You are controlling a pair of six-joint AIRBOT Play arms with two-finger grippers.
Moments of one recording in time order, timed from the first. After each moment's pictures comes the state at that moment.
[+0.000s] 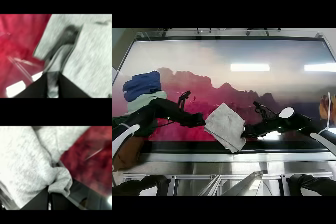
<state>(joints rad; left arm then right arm) -0.22 -1.39 0.80 -2.35 0.98 1.90 0.30 -1.34 0.63 -0.57 0.99 1.12</state>
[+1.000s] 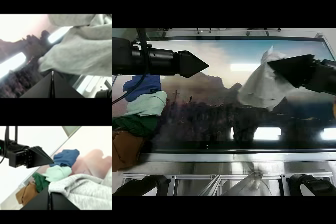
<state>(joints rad) -0.28 -1.12 1.41 -2.41 1.14 1.92 0.09 -0.82 1.07 -0.27 1.08 0.93</state>
